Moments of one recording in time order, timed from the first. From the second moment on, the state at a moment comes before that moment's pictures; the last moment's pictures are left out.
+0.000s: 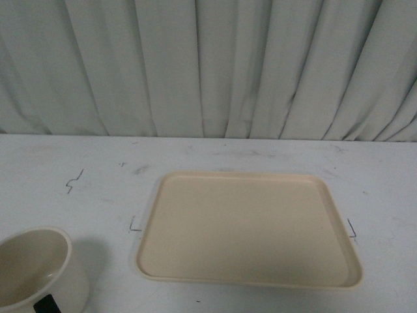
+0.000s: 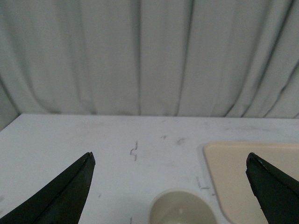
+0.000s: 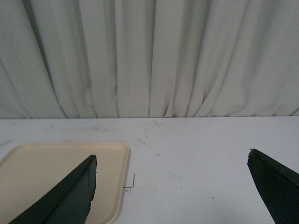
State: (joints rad) left arm 0.00 0.01 0.01 -0.01 -0.01 -0.01; right arm 0.00 0.00 0.01 0.00 0.00 -0.01
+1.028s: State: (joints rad) left arm -0.12 1.33 0.55 -0.25 -0.18 -0.29; right arm 0.00 0.00 0.01 0.00 0.00 -0.01
